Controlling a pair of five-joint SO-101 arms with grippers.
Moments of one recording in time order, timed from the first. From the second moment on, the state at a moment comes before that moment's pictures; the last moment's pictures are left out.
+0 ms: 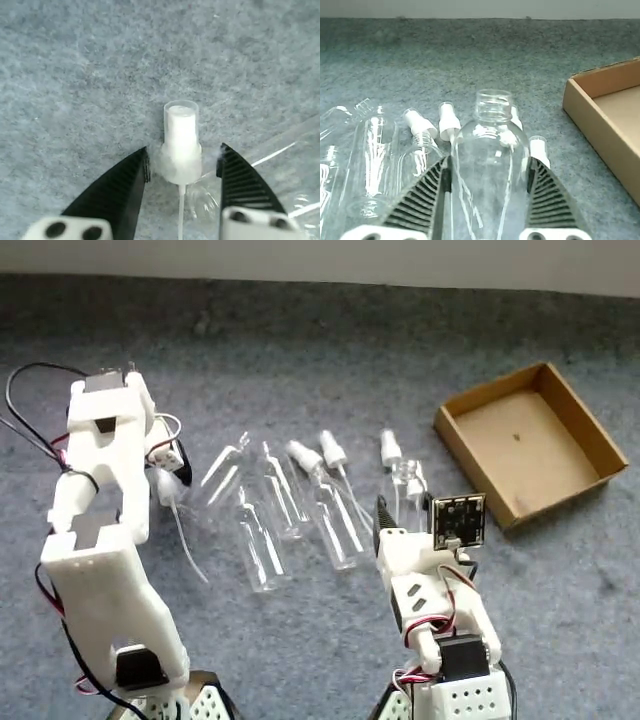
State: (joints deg) left arm -17.5 28.1 -8.9 83.2 16.0; right arm -13.3 -104.5 95.4 38.8 -2.7
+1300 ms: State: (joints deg) left arm -5.0 -8.9 -16.7 96.4 16.0; right arm -14.4 -104.5 95.4 35.6 -2.7
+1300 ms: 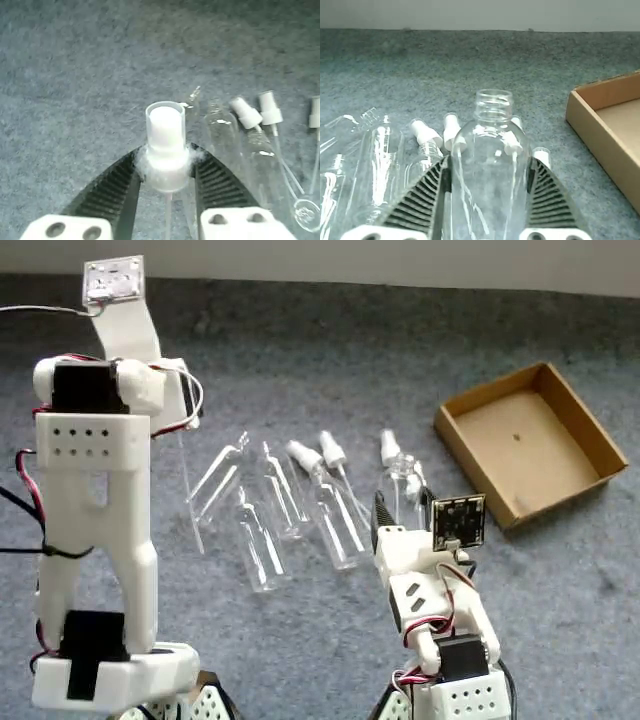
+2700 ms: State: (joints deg) left arm 25.5 -44.1 23.2 34.1 8.9; right arm -30.2 -104.5 95.4 26.3 -2.7
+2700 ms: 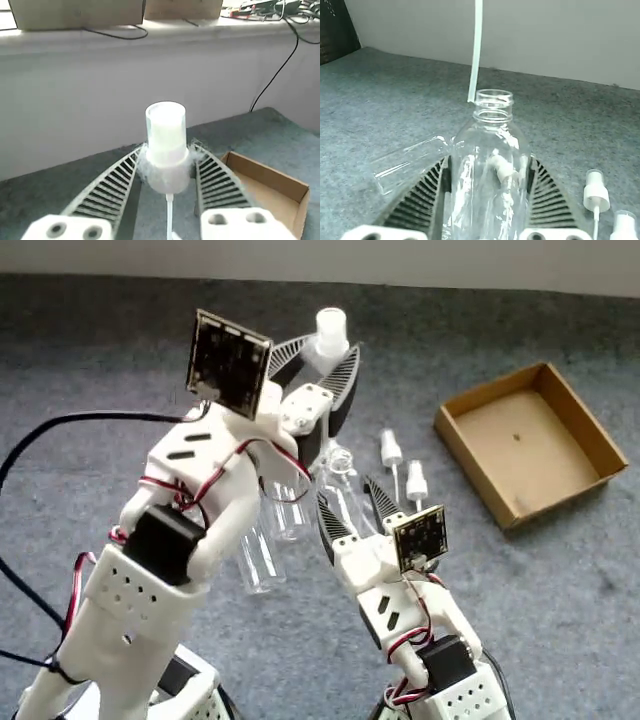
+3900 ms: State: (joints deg) left arm 28.8 -50.9 35.7 27.5 8.9; right arm -30.2 -104.5 95.4 26.3 -2.7
